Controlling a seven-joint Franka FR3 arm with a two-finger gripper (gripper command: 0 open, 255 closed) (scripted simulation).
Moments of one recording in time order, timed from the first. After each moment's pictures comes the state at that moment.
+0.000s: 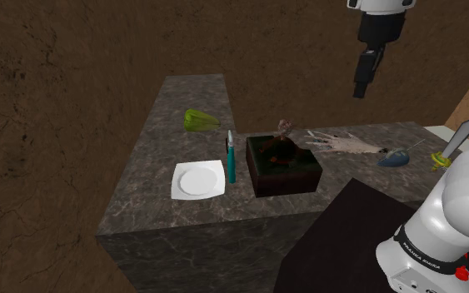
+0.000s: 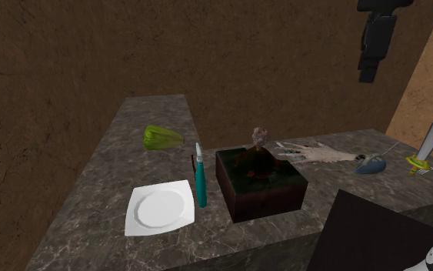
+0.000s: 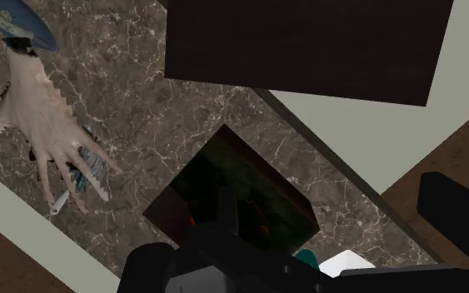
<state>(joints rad) 0.00 -0.82 0.02 -2.32 -0.09 1.45 -0.17</state>
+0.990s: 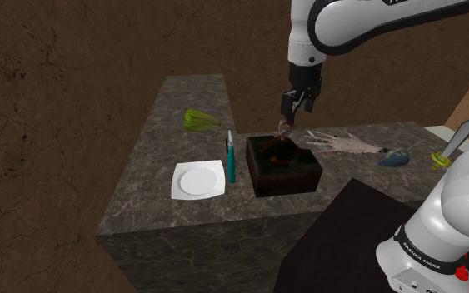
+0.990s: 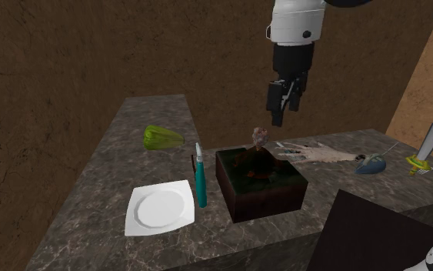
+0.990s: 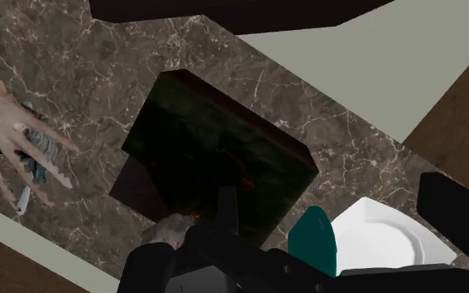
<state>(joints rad) -0.03 -0.48 0.17 -2.36 -0.03 1.85 0.13</state>
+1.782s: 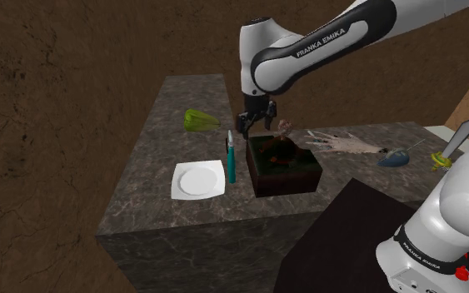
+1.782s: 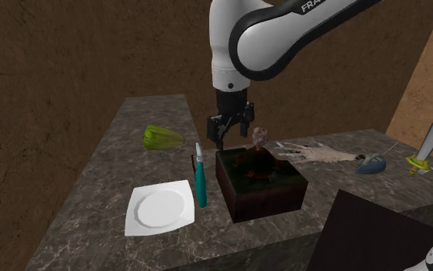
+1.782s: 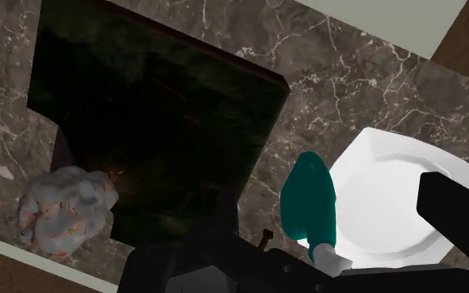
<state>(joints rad) -0.06 -0.03 0.26 -2.17 -0.12 2.13 0.44</state>
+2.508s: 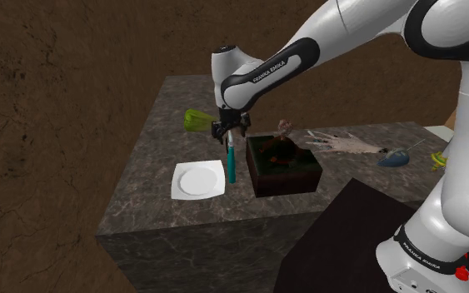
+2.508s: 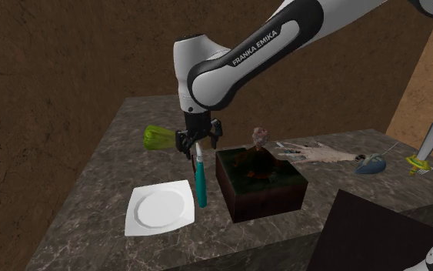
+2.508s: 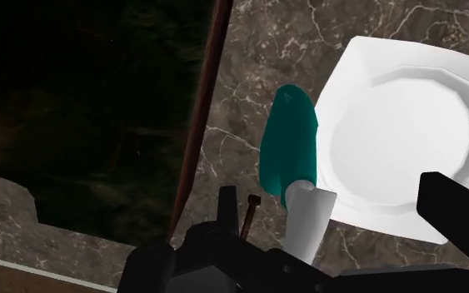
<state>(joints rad) -0.02 0.36 0.23 -1.85 -0.25 2.21 0.66</state>
